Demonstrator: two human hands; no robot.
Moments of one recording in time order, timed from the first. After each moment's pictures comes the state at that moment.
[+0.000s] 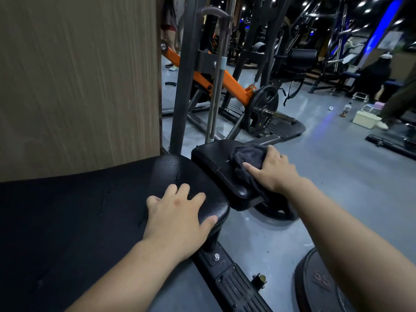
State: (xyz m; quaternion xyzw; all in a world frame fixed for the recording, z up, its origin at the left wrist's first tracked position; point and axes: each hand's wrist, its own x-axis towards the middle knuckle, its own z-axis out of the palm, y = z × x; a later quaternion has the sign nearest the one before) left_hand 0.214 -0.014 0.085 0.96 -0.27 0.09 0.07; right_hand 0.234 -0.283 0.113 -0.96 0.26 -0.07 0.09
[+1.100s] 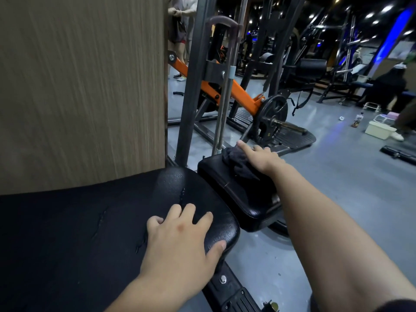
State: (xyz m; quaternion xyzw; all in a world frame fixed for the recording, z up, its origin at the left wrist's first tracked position) left_hand 0.220 -0.014 0.063 0.92 -0.29 0.22 0.12; right_hand 0.330 -0.289 0.130 -0.94 0.29 0.00 0.15
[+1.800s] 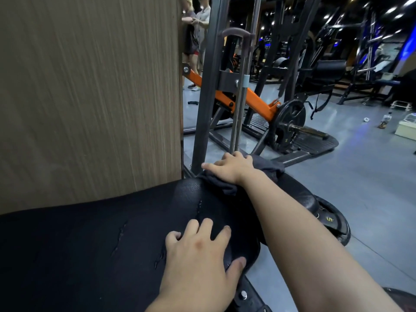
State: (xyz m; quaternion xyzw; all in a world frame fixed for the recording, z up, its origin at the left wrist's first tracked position) left_hand 0.219 -0.017 0.067 0.93 -0.28 0.17 0.14; right_hand 0.392 -0.203 0.111 -1.00 0.07 0.03 0.02
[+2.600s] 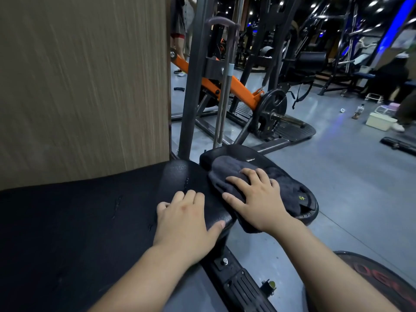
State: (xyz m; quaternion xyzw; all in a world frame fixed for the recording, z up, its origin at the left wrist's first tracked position) left_hand 0.204 -0.012 0.095 0.96 -0.24 0.08 0.12; right_hand 0.205 -0.220 0.071 -0.98 0.07 -0.17 0.01
